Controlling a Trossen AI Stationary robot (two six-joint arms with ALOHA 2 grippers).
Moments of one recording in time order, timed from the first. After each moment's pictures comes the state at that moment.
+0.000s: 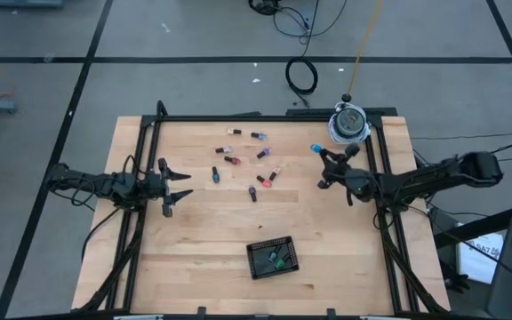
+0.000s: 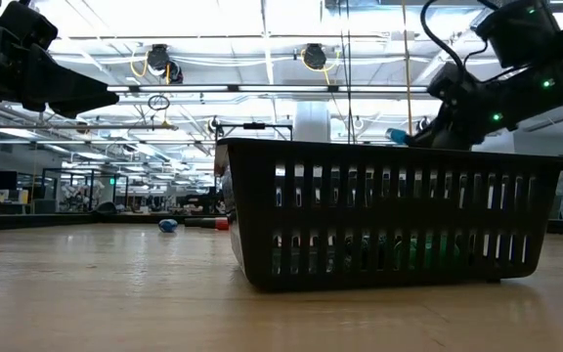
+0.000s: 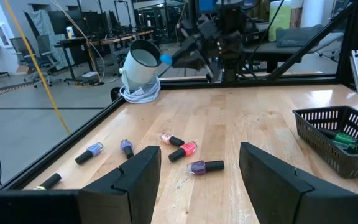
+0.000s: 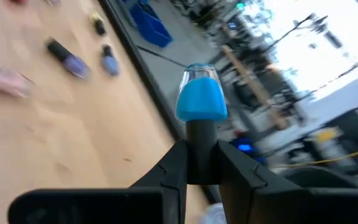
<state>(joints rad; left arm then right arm) -0.24 0.03 0.06 -0.09 -0.41 0.07 0.00 1.03 0.19 0.55 0.95 -0.55</state>
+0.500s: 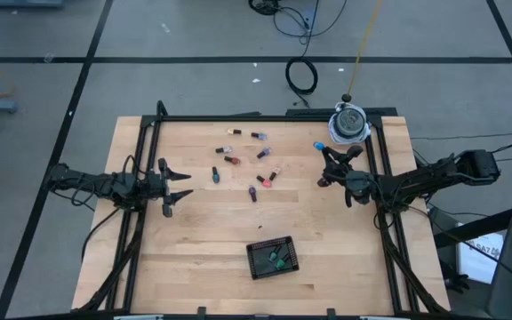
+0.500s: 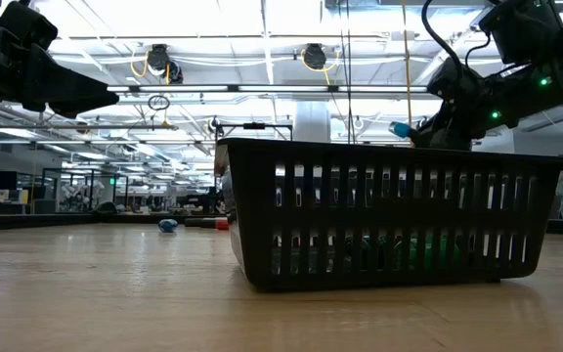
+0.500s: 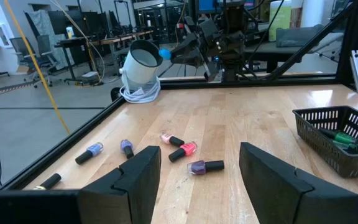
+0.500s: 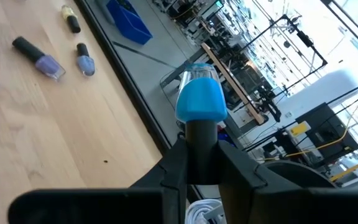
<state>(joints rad) -0.24 0.03 0.06 -0.09 -0.41 0.07 0.02 1.07 0.19 0.64 1.04 -0.58</state>
